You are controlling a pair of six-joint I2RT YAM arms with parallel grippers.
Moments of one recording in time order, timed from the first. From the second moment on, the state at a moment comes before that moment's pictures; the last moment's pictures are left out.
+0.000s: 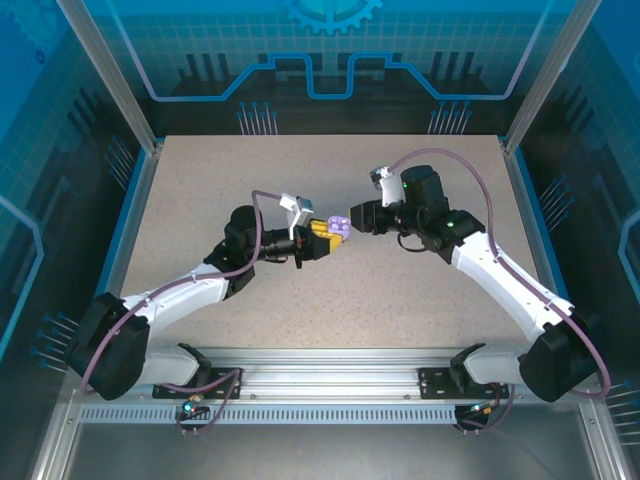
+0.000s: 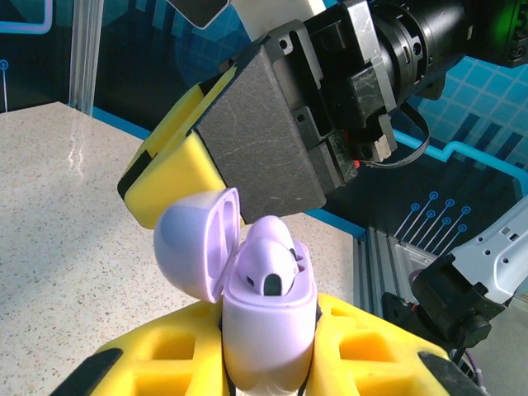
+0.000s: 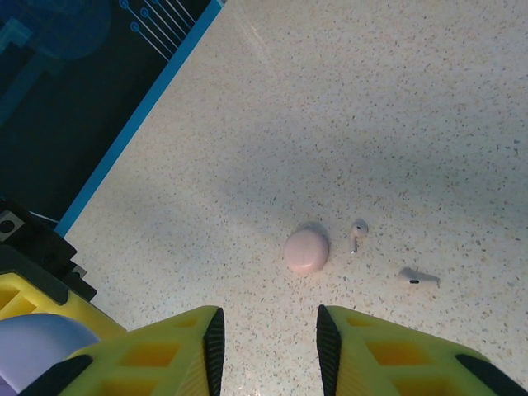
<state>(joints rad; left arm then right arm) -0.54 1.31 0.69 0.55 0.74 -0.30 0.48 1.29 1.11 -0.41 -0.39 0.33</state>
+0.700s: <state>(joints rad) -0.50 1.35 0.75 0.38 0.54 -0.37 0.49 1.26 1.10 -0.46 -0.30 0.31</state>
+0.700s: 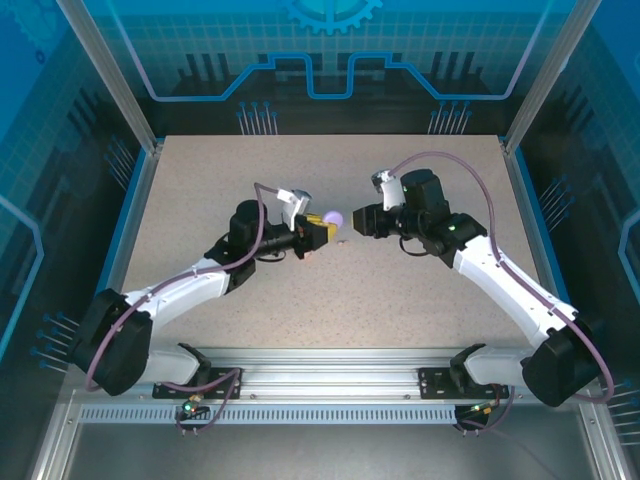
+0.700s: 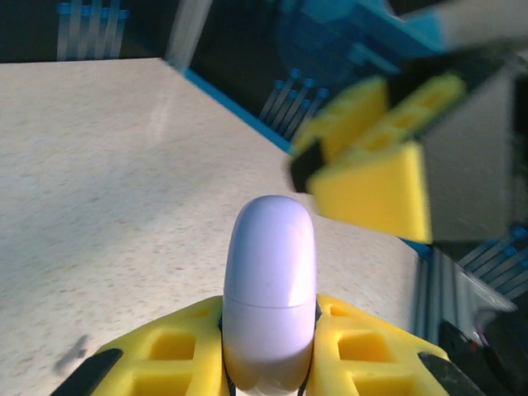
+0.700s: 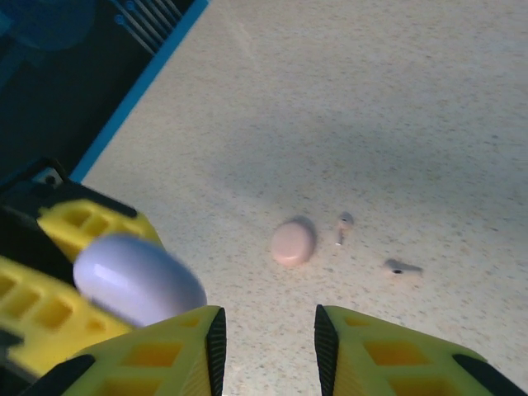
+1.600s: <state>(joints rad) -0.21 1.82 1.22 -0.20 0.43 -0.50 0.50 1.28 1.12 -0.58 -0.13 0.29</state>
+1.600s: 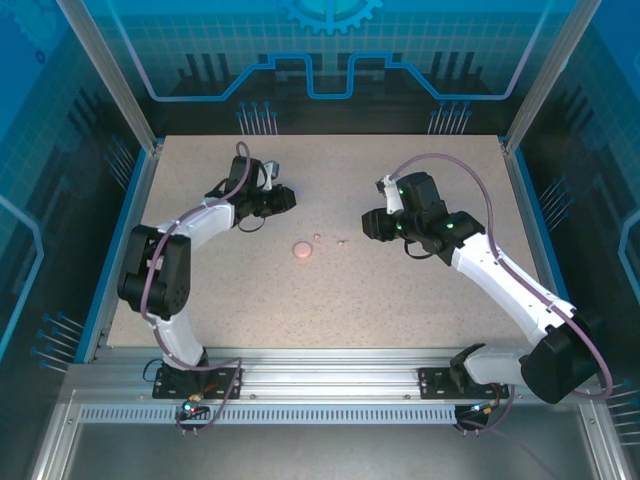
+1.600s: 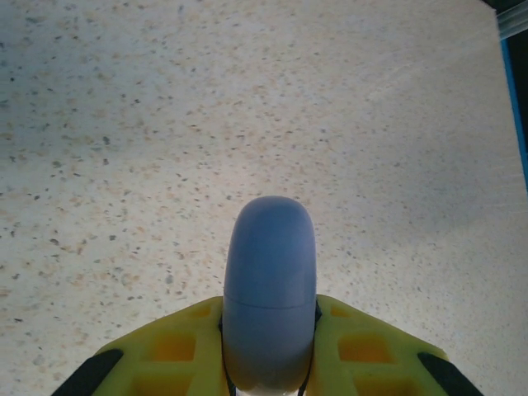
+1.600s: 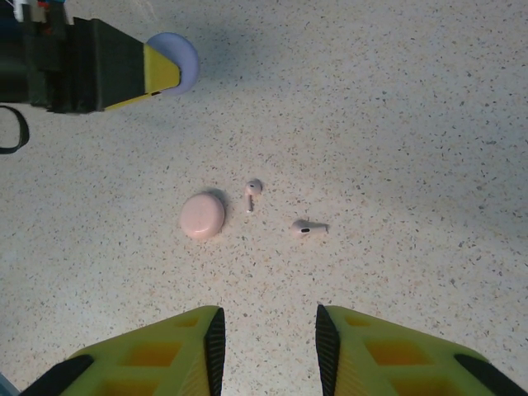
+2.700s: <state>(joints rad) -0.15 2.13 1.49 -0.51 0.46 -0.48 0.51 1.30 1.12 -0.61 -0.12 0.27</state>
